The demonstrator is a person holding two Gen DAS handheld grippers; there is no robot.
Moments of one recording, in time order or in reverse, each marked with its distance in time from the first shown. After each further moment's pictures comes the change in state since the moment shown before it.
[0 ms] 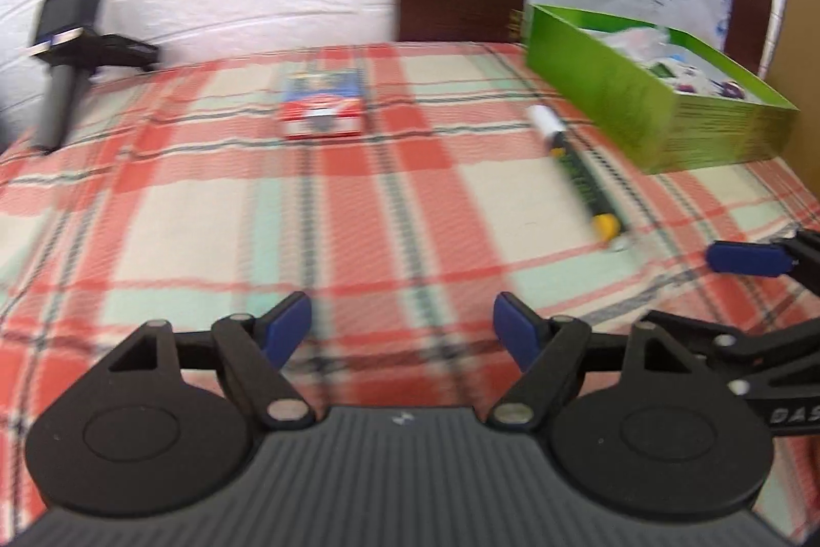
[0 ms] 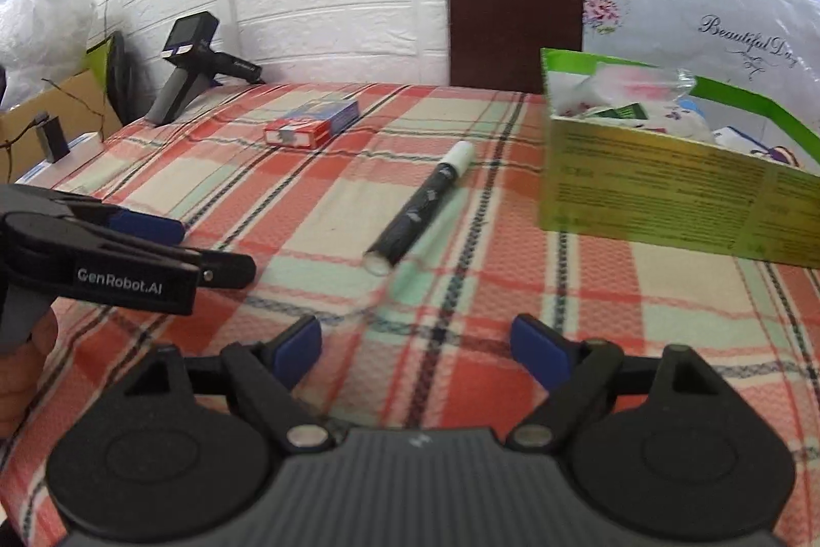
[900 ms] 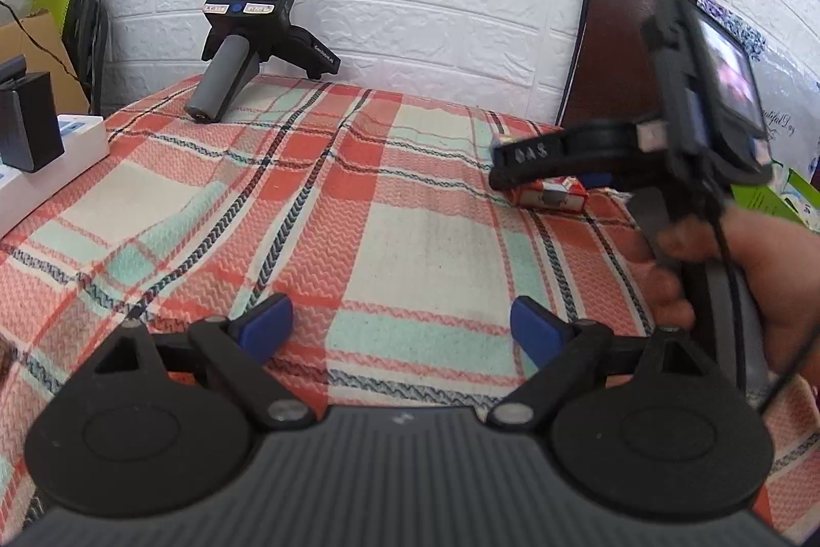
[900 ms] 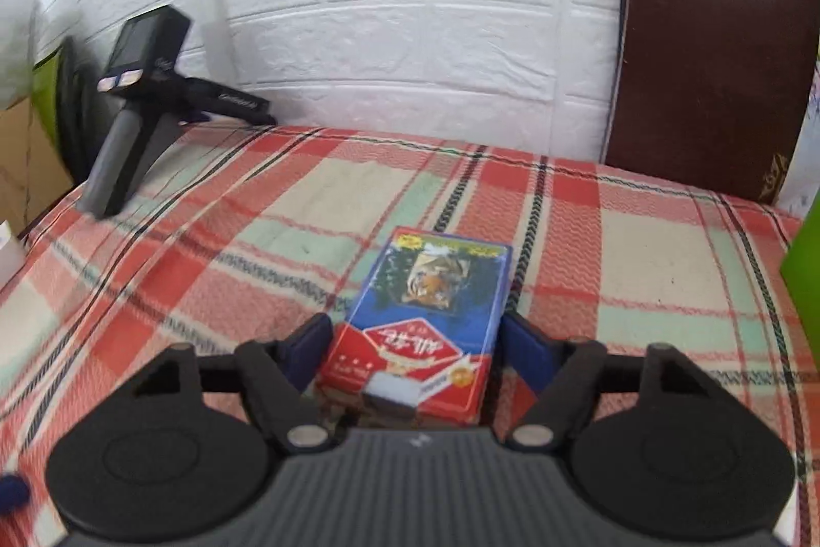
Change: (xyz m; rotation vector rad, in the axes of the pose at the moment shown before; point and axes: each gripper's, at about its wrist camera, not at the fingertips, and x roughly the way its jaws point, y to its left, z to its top) left arm -0.006 0.101 -0.015 -0.242 -0.163 0.111; right arm 0.201 0.093 0.146 -0.011 0.025 0.022
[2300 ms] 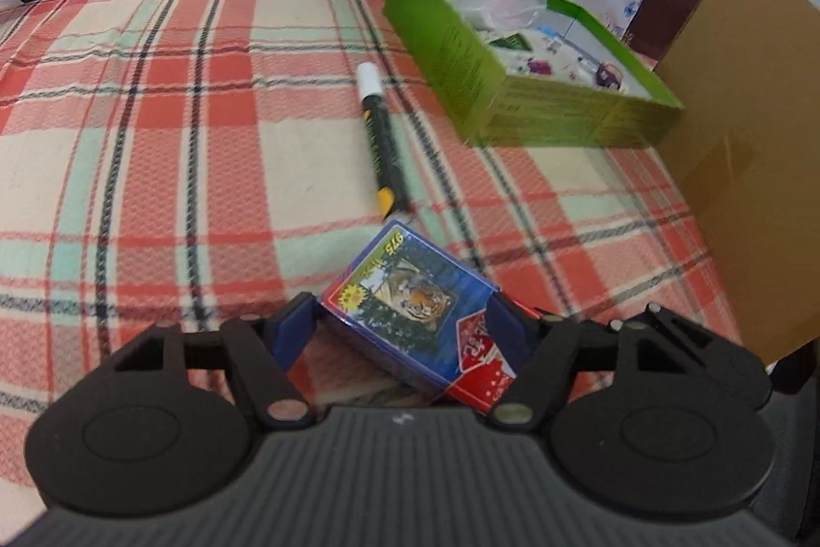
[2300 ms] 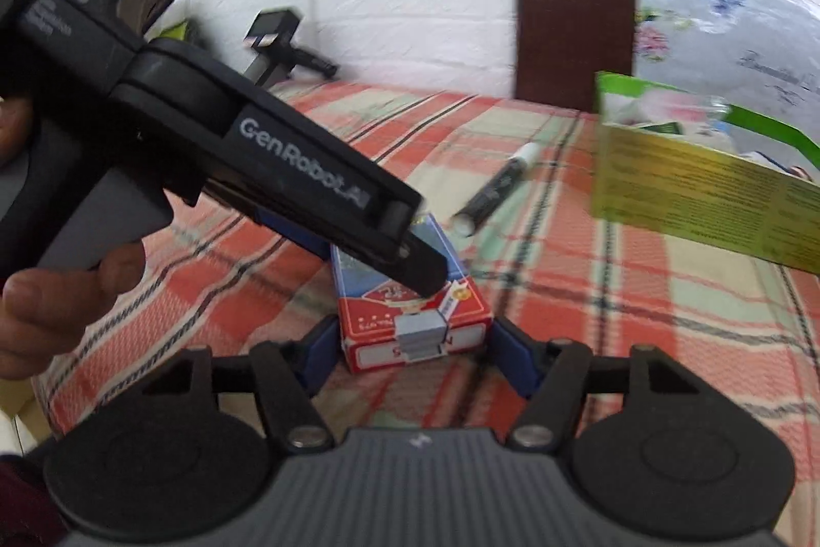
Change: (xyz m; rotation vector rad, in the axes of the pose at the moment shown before) left arm -0.020 -0.171 0.006 0.127 0.413 -0.398; right arm -0.244 -0.073 -0.180 -0.057 -0.085 0.066
